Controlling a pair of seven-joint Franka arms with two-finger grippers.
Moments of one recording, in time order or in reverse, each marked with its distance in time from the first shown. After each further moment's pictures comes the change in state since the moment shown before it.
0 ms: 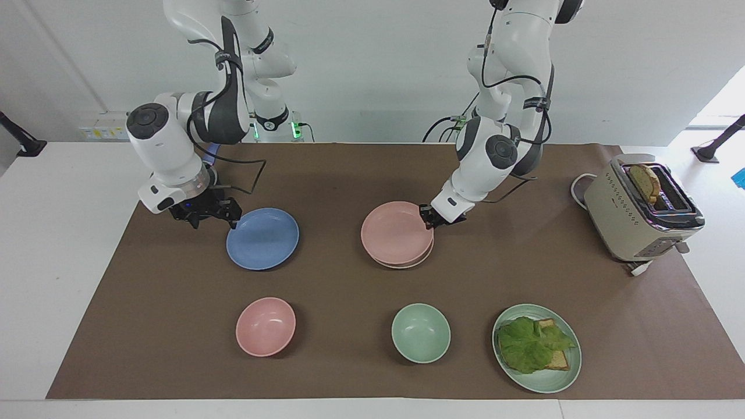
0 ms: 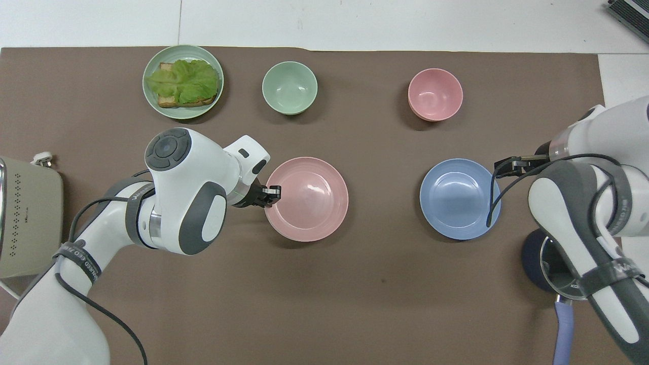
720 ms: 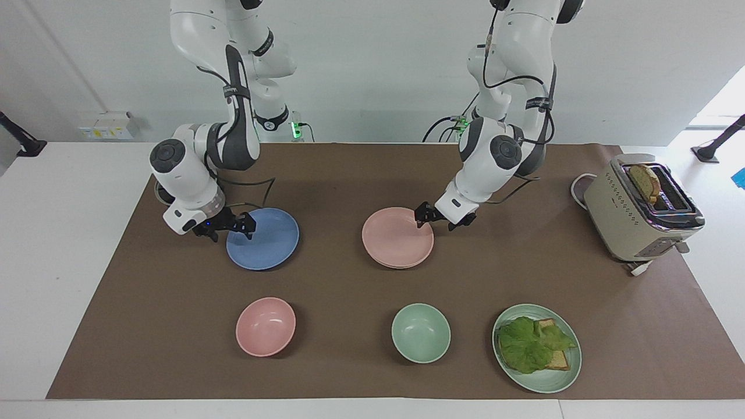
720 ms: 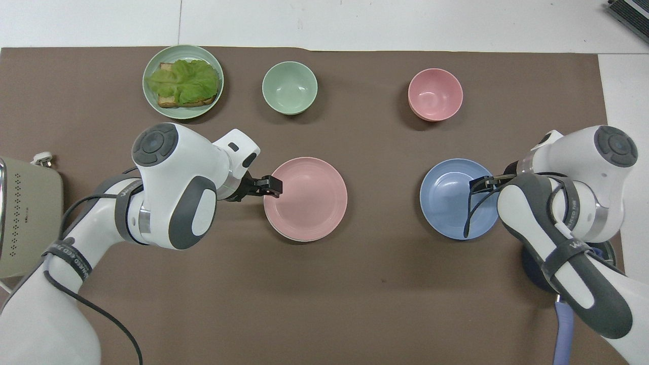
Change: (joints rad) left arm 0.036 -0.002 0.020 0.015 0.004 0.005 0.001; right arm -0.003 0.103 -0.002 -0.107 0.138 0.161 -0.152
